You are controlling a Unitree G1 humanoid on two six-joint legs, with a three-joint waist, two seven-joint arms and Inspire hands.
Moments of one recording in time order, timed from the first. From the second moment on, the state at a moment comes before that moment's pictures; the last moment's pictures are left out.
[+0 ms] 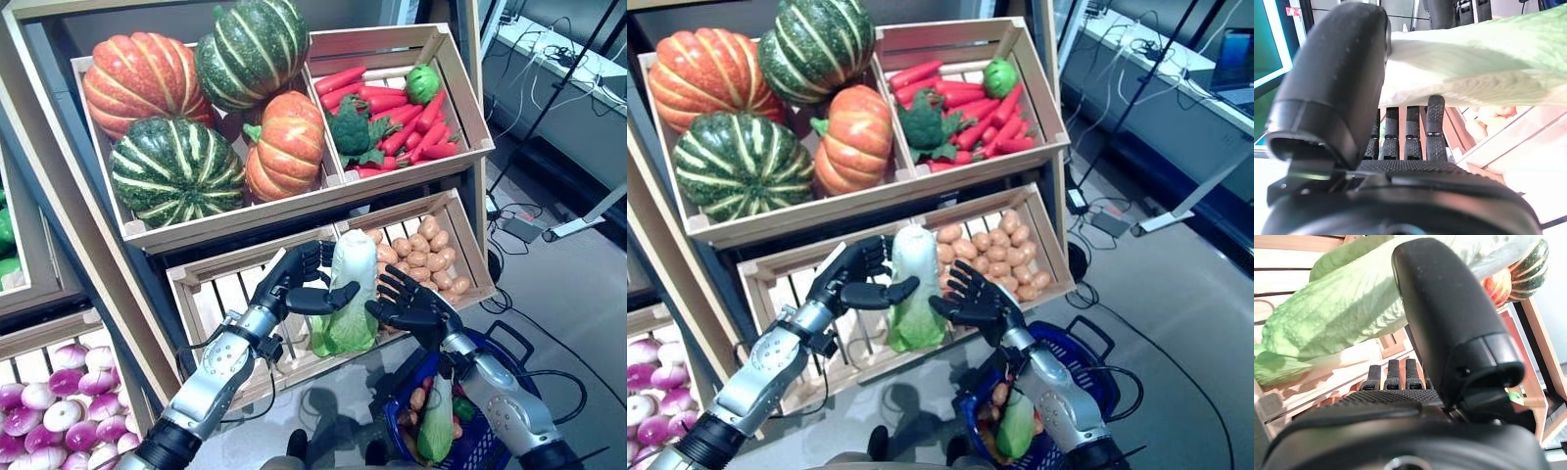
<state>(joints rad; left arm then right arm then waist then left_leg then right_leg) -0.08 0.54 -0.38 -0.03 -0.48 -0.14 -0.03 0.02 -0.45 0.26 0.00 0.78 0.17 0.03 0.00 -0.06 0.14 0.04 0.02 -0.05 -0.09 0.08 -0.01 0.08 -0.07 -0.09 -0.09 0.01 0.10</state>
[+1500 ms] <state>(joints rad) -0.08 0.55 -0.40 -0.08 -0.88 0.08 -0.24 0.01 -0.60 0.38 0.00 0.75 0.31 0.35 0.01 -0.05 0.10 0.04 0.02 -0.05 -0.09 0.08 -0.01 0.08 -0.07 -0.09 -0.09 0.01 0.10</state>
